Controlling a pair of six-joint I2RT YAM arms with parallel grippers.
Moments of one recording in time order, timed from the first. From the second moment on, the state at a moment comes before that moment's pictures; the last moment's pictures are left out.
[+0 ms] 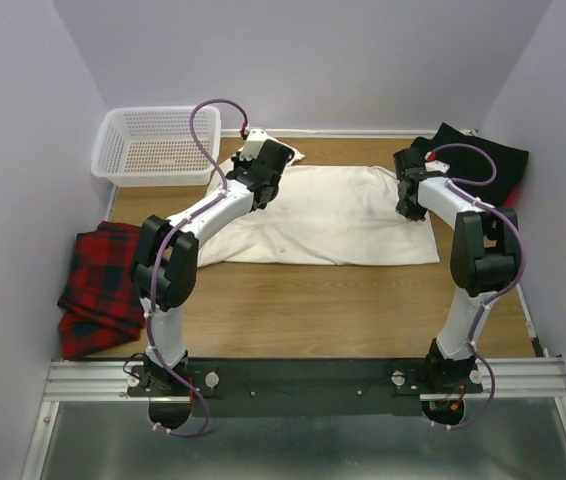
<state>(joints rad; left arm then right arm) -0.54 1.91 1.54 -0.45 -0.85 -0.34 0.14 1.92 1.36 -0.58 0.51 0.62</state>
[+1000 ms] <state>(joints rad) -0.52 1.60 1.23 -0.61 -0.59 -0.47 0.14 1.58 1.05 -0.57 0.36 0.58</state>
